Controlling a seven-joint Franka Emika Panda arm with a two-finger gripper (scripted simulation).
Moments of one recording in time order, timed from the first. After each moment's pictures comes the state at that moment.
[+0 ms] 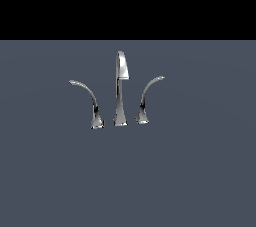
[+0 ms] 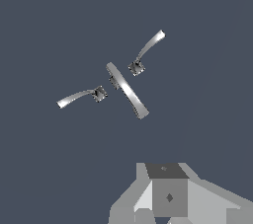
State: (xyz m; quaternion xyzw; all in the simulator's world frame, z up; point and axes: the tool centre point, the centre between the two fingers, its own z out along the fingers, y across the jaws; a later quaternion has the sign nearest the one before) arm -0.144 0.025 0.397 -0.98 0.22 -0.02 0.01
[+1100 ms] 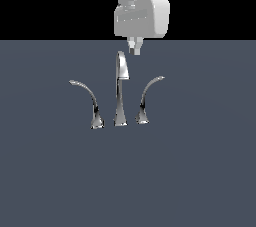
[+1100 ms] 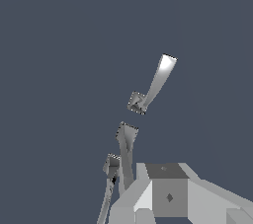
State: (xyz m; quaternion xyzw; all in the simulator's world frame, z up) arm -0.011 -0.019 0.258 -0.87 0.50 -0.01 0.00
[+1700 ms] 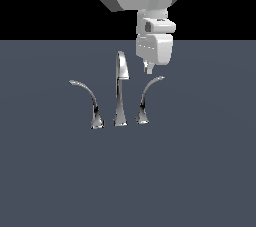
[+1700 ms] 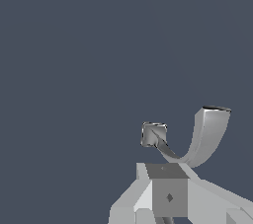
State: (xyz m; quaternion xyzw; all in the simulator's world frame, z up) arm 0.039 -0.070 0.190 -0.79 0.62 0.00 0.00
